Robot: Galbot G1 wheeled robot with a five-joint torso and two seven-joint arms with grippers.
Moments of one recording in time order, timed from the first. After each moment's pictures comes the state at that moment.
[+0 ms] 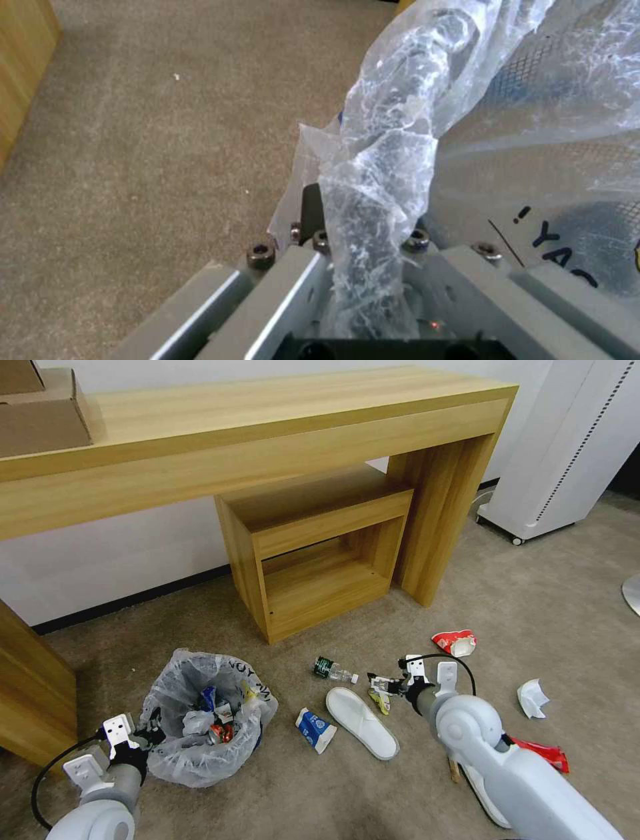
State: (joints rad) left arm 1.62 -1.37 -0.81 -2.08 -0.61 0.40 -0.18; right arm -0.96 0.95 0.05 1.80 1.04 -0.68 0.46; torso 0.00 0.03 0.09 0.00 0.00
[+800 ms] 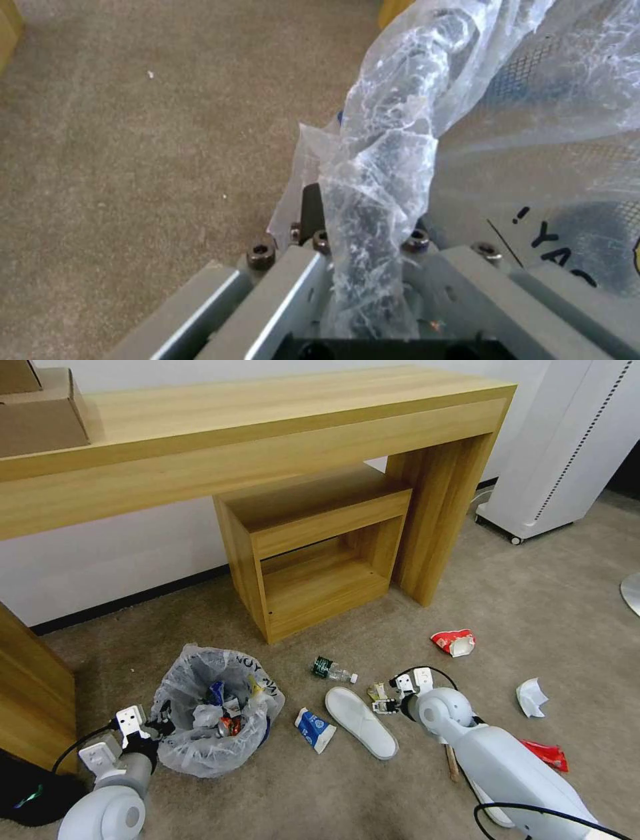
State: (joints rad) left arm 1.55 -1.35 -0.77 -2.03 -0.63 0.40 -0.19; right arm -0.77 1.03 -0.15 1.43 0.99 -0.71 0.34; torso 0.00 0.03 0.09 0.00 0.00
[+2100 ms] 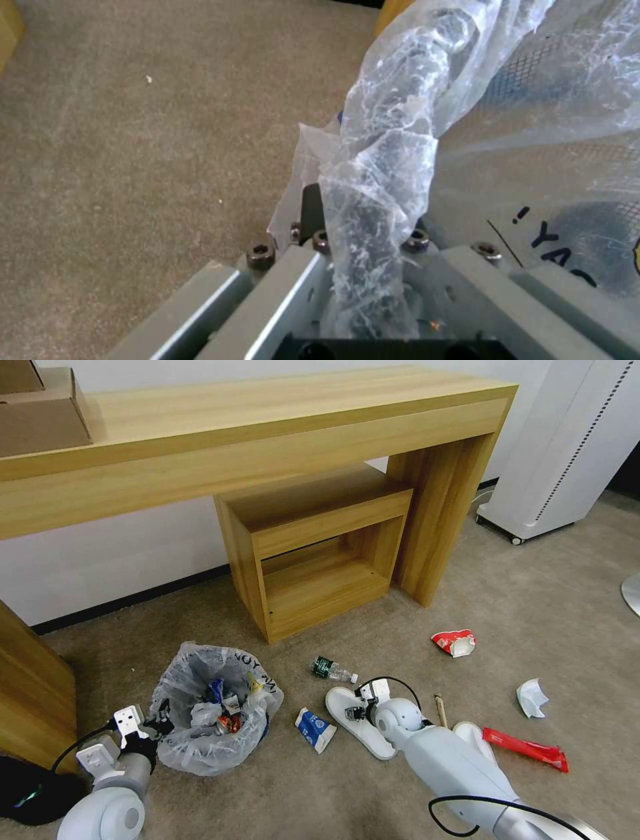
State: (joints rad) left arm 1.56 -1.36 -0.77 -2.04 -0.64 0.38 -0.18; right arm -0.69 1.23 -0.28 1.13 0.79 -0.56 0.26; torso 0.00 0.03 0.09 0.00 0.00
